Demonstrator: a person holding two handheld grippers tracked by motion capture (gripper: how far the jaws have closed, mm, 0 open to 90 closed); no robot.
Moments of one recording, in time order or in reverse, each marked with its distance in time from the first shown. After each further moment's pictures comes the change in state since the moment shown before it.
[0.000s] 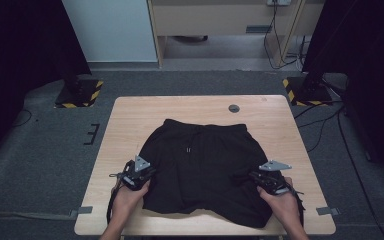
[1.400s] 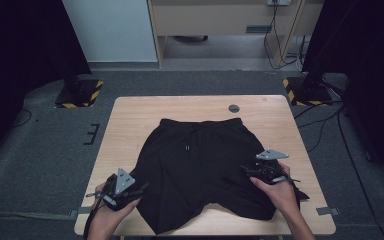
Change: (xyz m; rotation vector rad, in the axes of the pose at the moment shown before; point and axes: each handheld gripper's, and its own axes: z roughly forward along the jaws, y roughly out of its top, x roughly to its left) left arm -0.014 -0.012 -0.083 -0.119 0.078 0.123; right arm -0.002 0.029 0.008 -0.054 0.016 -0.031
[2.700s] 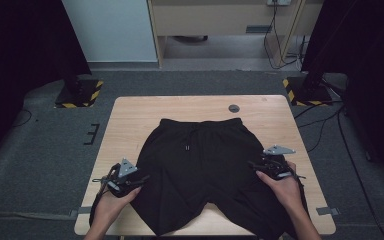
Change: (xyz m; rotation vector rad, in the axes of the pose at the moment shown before) left arm 0.011 -0.009 0.035 0.104 -0.117 -0.049; right arm -0.027 -0.002 -0.002 0.012 -0.040 0.051
